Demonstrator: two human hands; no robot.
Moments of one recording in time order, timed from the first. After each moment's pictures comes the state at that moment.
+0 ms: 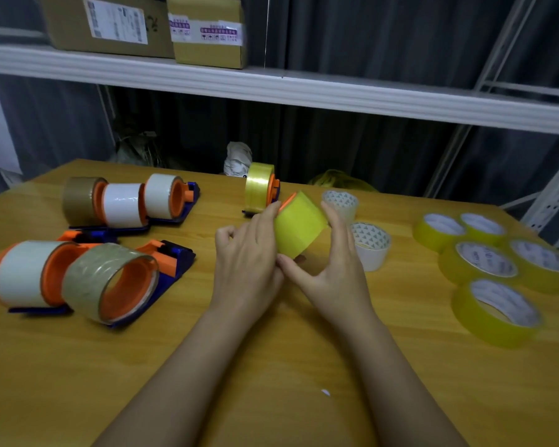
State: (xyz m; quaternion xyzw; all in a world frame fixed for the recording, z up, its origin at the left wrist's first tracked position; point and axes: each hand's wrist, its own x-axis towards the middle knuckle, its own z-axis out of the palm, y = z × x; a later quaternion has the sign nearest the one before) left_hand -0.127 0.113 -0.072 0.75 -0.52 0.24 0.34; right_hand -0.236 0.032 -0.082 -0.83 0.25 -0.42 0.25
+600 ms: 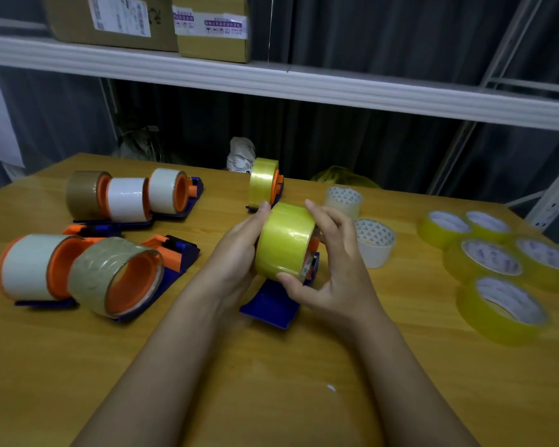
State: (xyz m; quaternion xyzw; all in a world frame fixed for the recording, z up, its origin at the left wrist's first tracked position) left_hand -0.117 0.126 -0.043 0.52 -0.29 -0.42 0.69; right_hand -0.244 0.031 -0.080 -0.88 0.13 -0.41 0.23
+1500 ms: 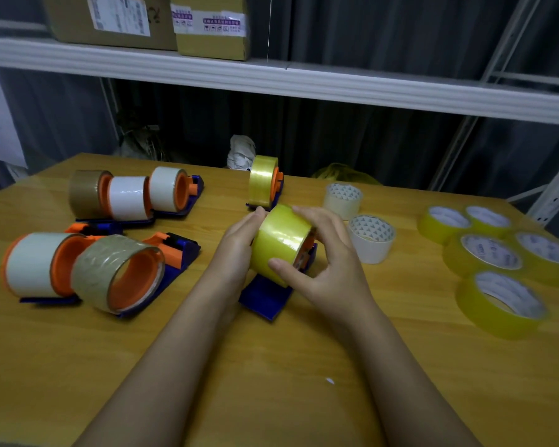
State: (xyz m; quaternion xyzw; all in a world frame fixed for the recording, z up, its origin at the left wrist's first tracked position) left_hand -0.116 0.125 -0.055 0.54 -0.31 -0.34 0.70; right_hand -0.239 0.040 -0.077 -0.85 0.16 -0.41 0.28
